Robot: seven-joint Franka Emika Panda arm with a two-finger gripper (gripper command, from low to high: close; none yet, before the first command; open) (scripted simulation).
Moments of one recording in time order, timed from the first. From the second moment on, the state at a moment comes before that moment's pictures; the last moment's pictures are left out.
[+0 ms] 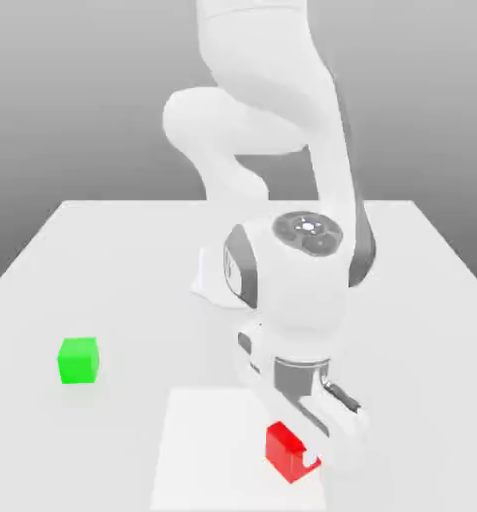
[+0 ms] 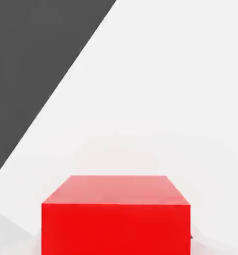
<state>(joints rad) -0.11 0.27 0.23 -2.59 -0.20 2.85 2.06</state>
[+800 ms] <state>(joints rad) -0.66 -0.01 -0.12 -2.87 0.00 2.87 1.73</state>
